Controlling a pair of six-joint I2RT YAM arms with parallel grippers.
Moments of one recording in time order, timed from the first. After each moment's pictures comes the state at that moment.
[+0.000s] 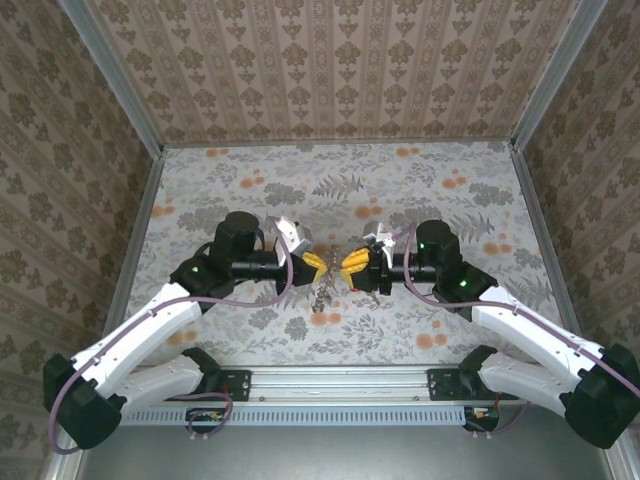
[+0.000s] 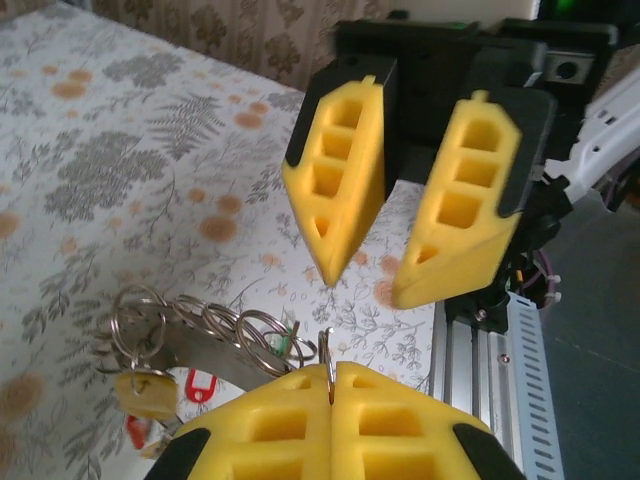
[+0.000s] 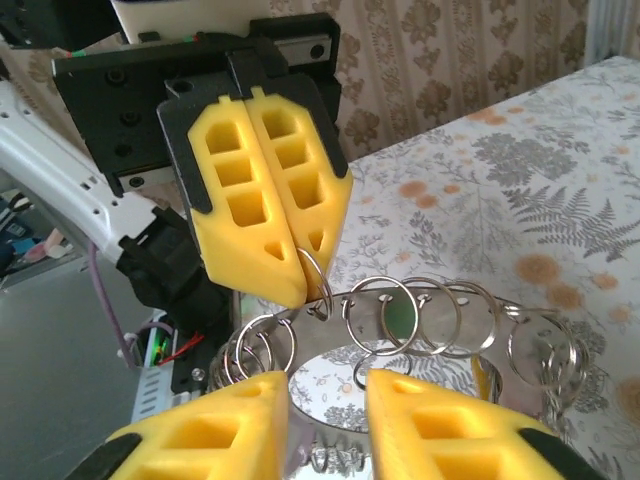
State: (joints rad) left arm -0.73 0.99 0.84 -0.32 0.72 0.07; right arm 0.61 1.00 0.67 0.06 -0.74 0.08
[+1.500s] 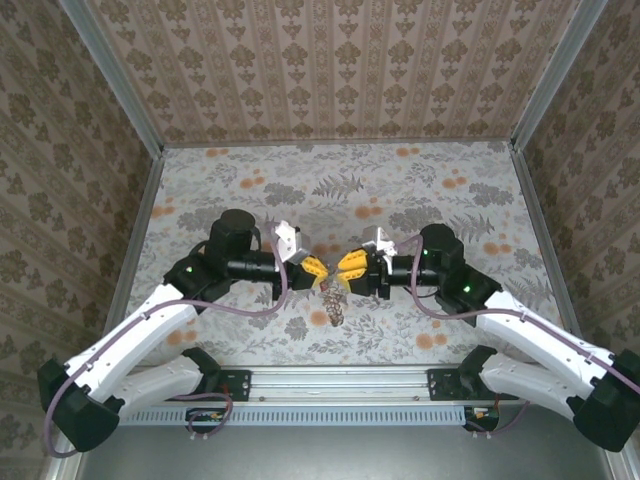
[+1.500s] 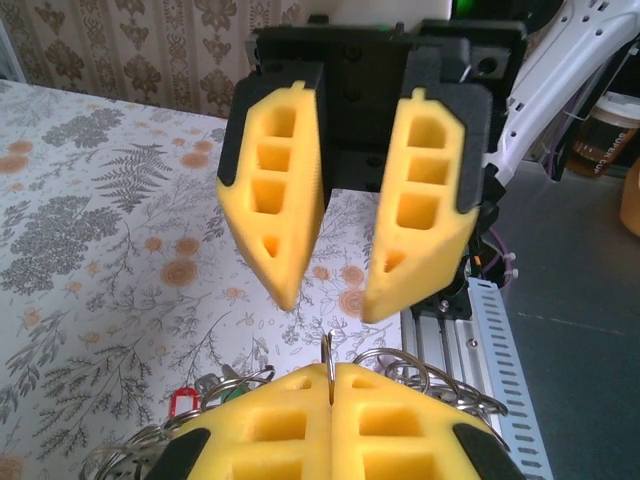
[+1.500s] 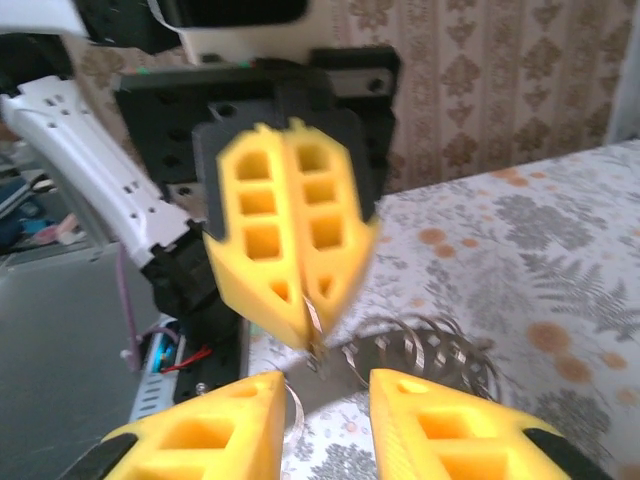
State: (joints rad) left arm -0.74 0.96 0.88 -0.37 0.82 0.19; right arm 0.67 0.94 0.68 0.07 -0.68 0.02
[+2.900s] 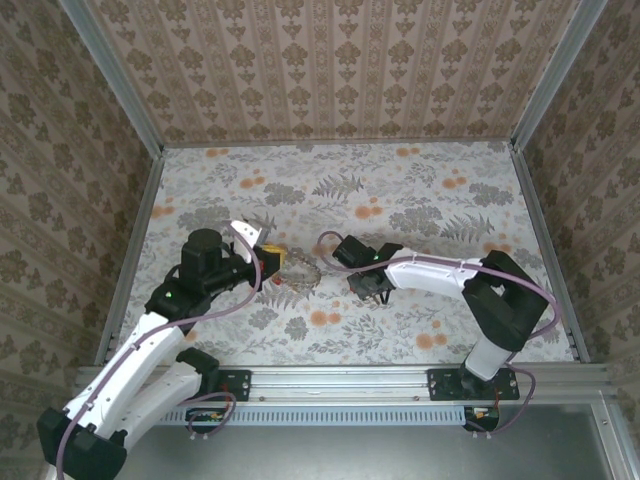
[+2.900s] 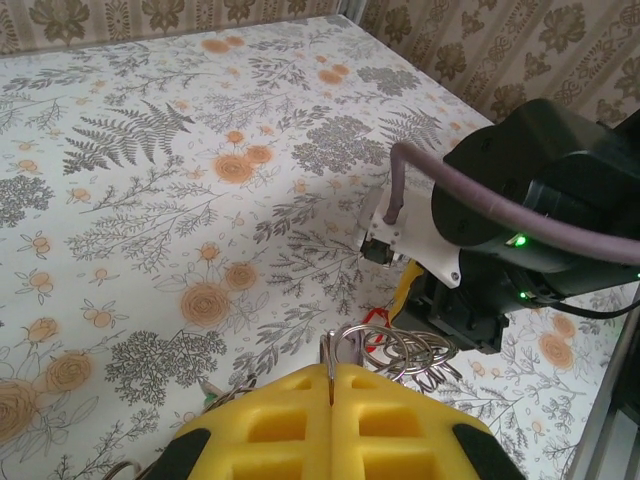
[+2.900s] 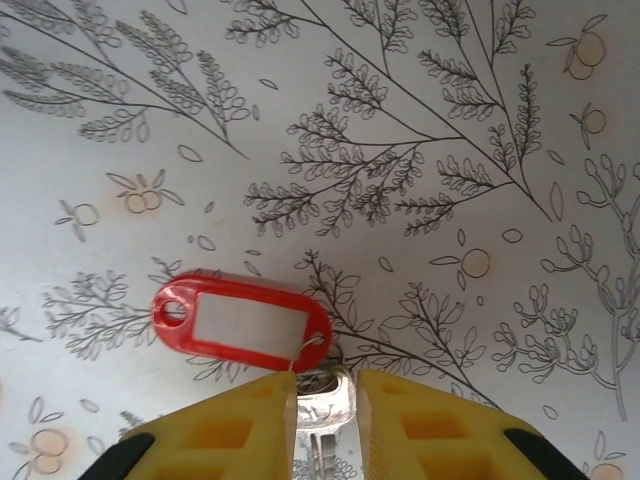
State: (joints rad) left arm -0.52 0.75 0.65 -0.32 0.45 -0.13; right arm 0.81 1.68 1.00 -0.65 0.28 0.36
